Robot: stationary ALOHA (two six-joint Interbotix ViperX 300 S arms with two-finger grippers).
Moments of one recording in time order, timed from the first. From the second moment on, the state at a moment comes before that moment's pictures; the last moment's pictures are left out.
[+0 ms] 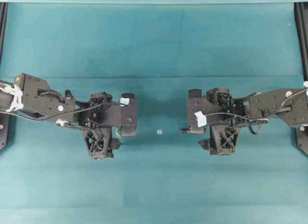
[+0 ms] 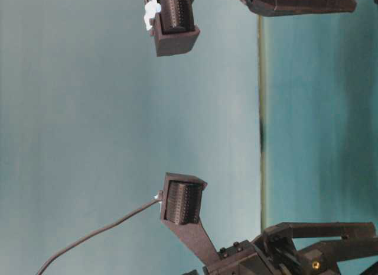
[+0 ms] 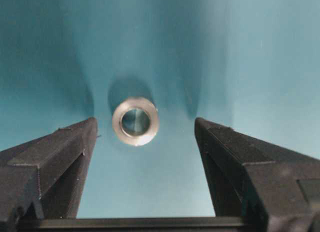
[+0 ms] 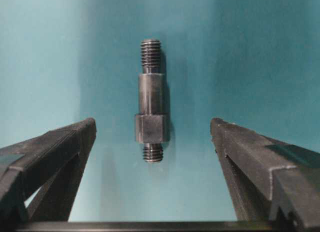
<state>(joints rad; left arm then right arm) -0.02 0.09 0.69 0.01 0.27 -0.07 0.00 -0.02 0.82 0.01 0.32 0.00</state>
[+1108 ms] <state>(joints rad) -0.01 0.12 0.68 0.02 0.25 -0.06 0.00 0.00 0.84 0.01 0.26 0.00</state>
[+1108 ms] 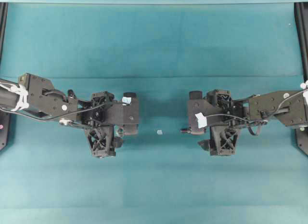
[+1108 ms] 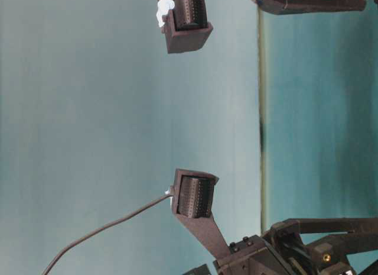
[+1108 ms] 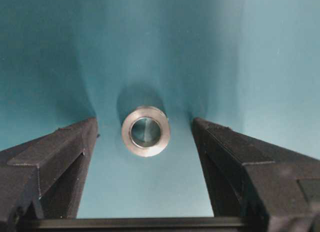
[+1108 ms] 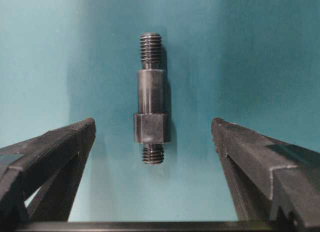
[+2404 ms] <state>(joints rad) -0.02 0.12 0.68 0.02 0.25 -0.07 0.00 0.02 0.86 0.01 0.21 0.00</state>
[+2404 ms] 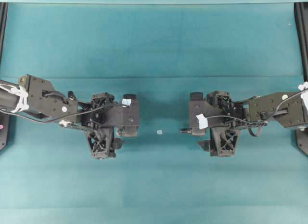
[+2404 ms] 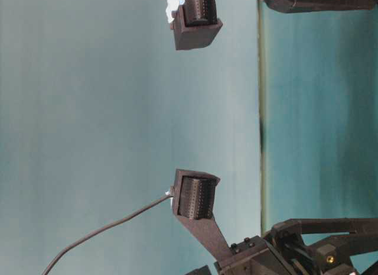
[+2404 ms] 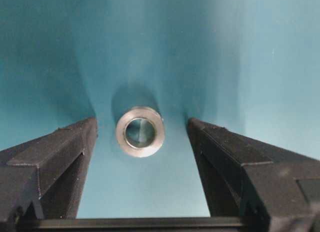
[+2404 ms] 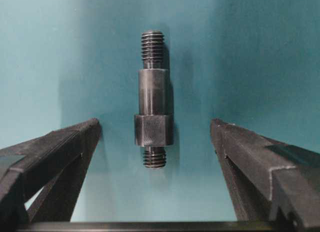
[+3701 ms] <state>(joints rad) -0.03 0.12 0.68 0.02 0.25 -0.06 -0.01 0.03 0.86 0.01 0.21 0.00</state>
